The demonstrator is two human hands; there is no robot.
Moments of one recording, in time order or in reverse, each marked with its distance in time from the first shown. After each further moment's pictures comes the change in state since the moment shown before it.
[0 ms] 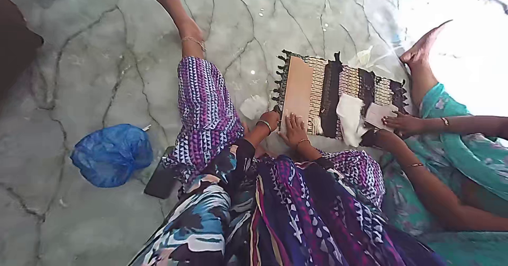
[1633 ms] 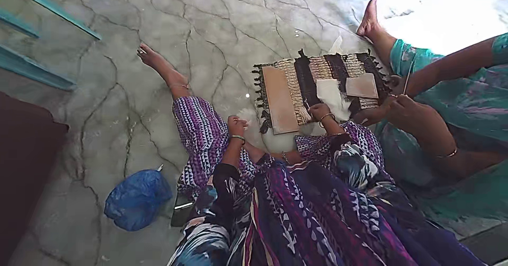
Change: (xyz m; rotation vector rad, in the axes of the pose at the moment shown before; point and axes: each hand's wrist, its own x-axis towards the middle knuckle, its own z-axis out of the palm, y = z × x) left_hand -0.079 -0.018 -0.033 -0.922 0.677 -0.206; right_hand -0.134 0.049 -0.107 0.639 0.475 0.186
